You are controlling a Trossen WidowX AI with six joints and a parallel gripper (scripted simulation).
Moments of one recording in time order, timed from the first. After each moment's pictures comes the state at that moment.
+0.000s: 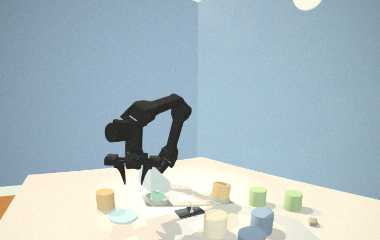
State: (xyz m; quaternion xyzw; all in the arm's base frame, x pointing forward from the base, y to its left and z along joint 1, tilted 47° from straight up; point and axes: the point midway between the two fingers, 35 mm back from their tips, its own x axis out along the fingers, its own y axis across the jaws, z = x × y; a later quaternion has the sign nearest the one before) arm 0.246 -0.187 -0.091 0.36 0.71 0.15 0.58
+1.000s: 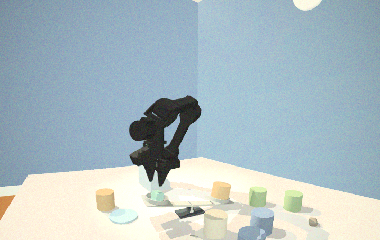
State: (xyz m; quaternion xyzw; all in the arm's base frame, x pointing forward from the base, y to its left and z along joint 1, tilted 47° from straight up) arm 0.295 -0.149 -0.041 0.61 0.69 -0.20 0.33
